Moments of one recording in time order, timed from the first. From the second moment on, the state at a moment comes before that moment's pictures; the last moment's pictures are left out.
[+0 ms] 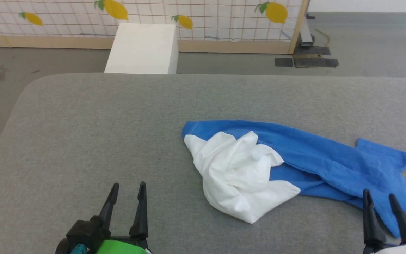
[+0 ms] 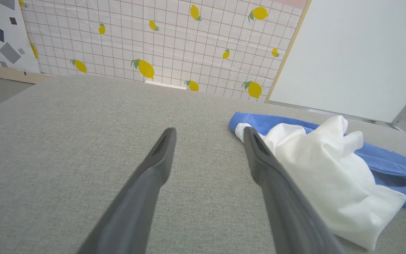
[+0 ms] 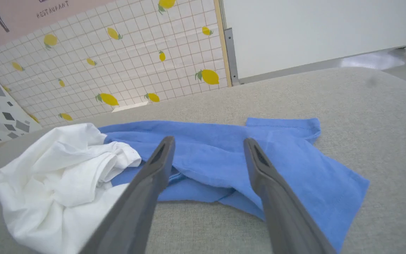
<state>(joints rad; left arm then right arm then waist) 0.13 0.05 -0.12 0.00 -0.26 -0.06 -0.26 0.22 -0.05 -0.17 -0.07 0.30 0.13 -0.09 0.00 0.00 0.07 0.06</state>
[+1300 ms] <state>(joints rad) -1.06 0.42 -0.84 0.31 -0.80 -0.13 0.76 -0.07 -0.05 -0.01 0.15 0.43 0.13 -0.26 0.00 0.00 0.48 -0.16</state>
